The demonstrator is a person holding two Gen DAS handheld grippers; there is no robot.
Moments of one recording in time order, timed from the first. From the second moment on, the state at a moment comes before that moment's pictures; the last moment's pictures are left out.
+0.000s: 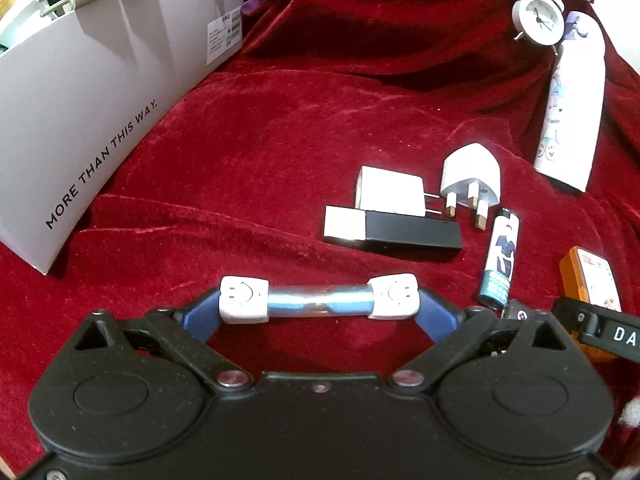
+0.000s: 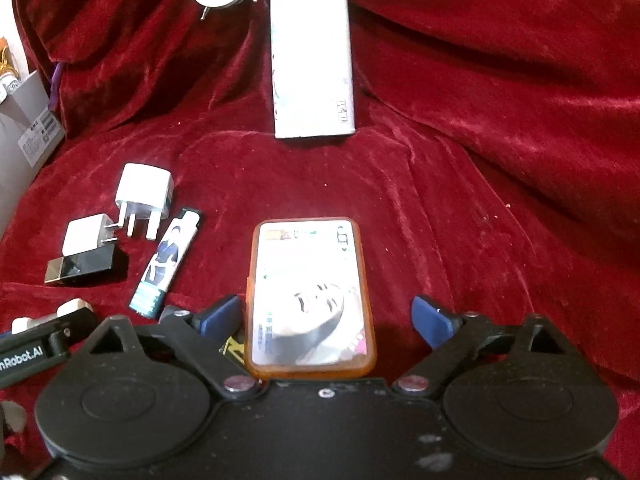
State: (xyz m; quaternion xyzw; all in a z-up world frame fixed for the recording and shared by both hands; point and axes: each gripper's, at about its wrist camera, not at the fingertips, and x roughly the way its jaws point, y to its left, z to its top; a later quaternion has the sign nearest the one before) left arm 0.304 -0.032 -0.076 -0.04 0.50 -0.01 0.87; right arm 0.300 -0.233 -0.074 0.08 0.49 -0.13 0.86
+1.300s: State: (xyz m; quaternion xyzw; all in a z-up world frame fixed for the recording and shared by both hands) left arm 0.172 -0.011 0.027 0.01 0.41 -0.10 0.91; right arm 0.157 -0.198 0.027 0.10 0.43 -0.02 0.90
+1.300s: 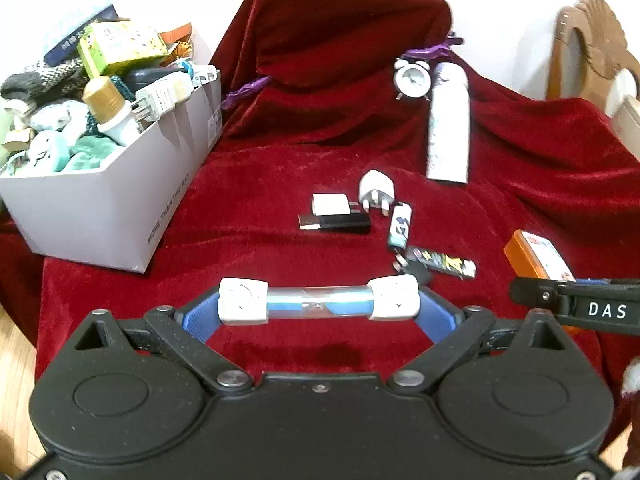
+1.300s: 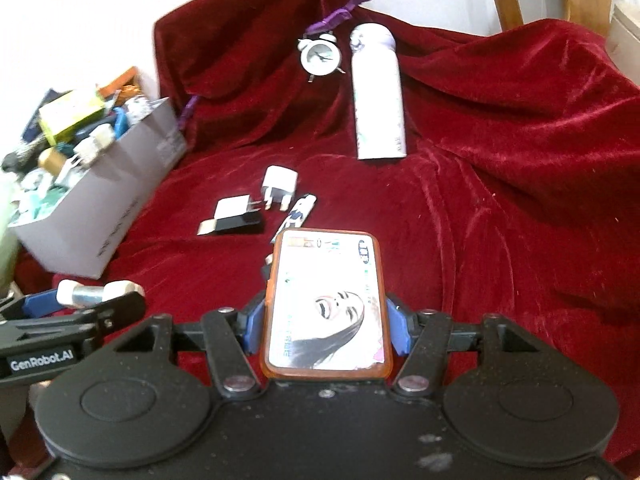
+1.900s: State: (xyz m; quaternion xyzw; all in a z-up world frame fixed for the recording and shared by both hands) left arm 0.086 0.003 0.006 0.04 0.45 -0.12 0.89; right arm 0.056 -0.167 0.024 0.08 0.48 0.06 0.87
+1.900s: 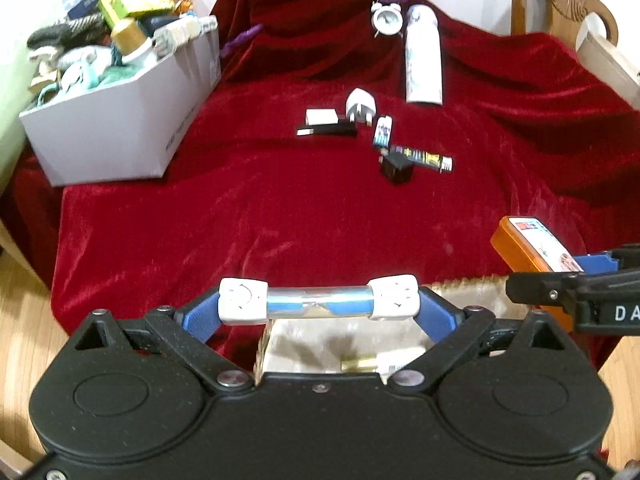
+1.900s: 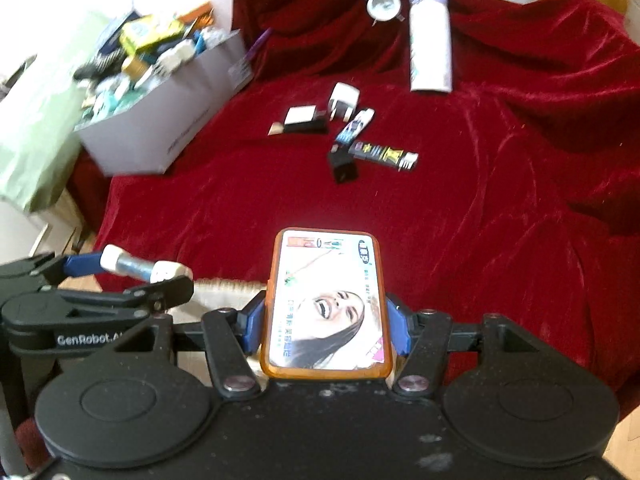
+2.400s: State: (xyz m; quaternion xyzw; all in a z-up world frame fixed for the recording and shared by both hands) left arm 0.058 0.003 -0.018 0.05 0.49 -0.12 0.86; right arm 0.029 -0.158 0.003 0.08 0.54 0.08 0.83
